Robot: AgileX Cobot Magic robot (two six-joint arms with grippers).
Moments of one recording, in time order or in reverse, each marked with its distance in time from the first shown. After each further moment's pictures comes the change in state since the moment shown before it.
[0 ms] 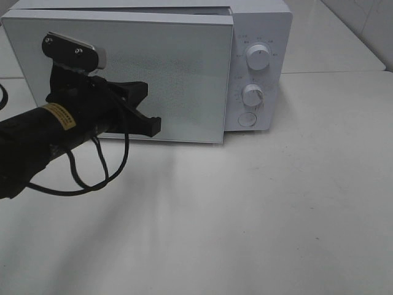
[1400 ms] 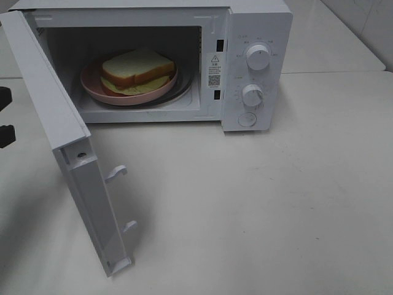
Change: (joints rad) left arm 0.611 -0.361 0.327 0.547 0.012 -0.213; right arm 0.000 0.000 0.000 -0.001 0.000 0.000
